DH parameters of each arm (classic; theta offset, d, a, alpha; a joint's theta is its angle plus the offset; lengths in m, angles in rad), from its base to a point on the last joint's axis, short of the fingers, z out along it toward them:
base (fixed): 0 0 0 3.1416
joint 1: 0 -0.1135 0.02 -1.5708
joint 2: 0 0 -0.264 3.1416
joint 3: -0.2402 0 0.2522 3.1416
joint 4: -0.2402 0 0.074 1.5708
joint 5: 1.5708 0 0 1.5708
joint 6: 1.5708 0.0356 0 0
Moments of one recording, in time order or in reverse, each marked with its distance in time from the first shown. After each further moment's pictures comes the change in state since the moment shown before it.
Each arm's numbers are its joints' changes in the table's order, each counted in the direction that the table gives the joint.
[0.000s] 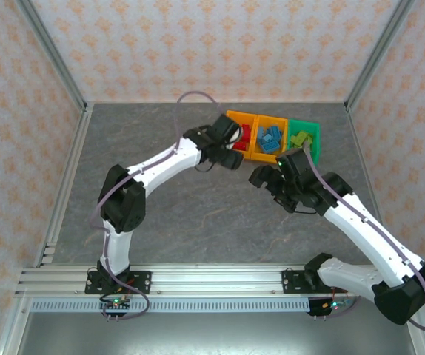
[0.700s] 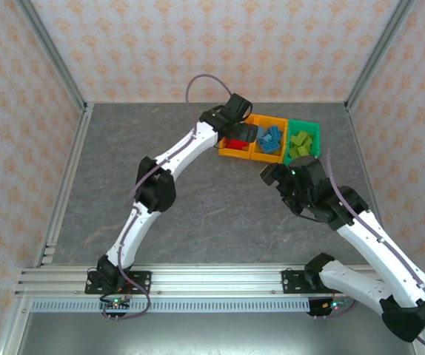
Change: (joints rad) left arm -0.041 -0.395 -0.544 -0.084 -0.048 -0.069; right arm 0.000 0.145 0.057 0.003 0.130 0.091
